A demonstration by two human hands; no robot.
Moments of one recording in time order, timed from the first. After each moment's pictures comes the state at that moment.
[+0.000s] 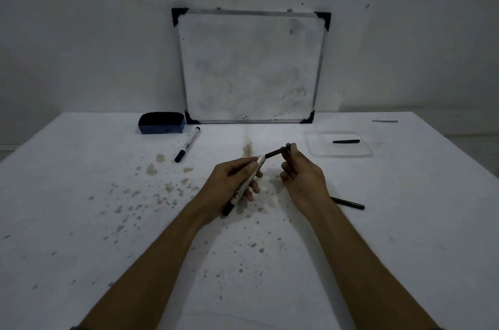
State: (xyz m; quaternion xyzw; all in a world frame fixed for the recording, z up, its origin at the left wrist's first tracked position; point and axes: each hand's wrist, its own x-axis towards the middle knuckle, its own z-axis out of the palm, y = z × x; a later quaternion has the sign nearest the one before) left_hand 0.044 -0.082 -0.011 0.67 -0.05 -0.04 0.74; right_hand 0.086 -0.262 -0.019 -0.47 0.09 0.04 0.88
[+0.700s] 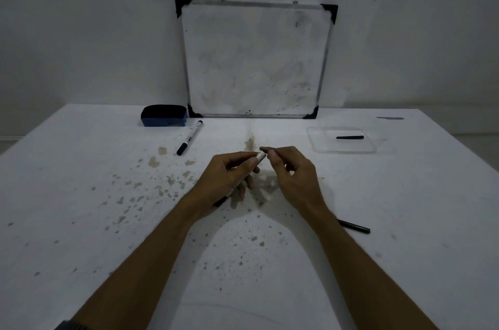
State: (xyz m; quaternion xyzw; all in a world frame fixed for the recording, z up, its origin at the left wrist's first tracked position) left_hand 0.040 -0.075 -0.006 0.72 -0.08 0.00 0.69; right_hand 0.069 -0.255 -0.027 -0.80 -0.18 -0.18 0.55
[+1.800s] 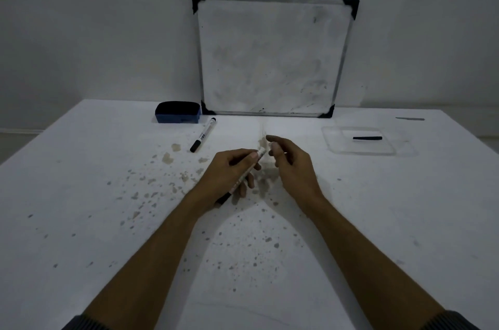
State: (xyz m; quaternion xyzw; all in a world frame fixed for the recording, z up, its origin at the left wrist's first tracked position) left_hand 0.046 -0.053 -0.013 0.75 -0.03 0.02 0.66; right_hand 0.088 -0.224 -0.029 -0.78 -0.15 -0.09 0.60
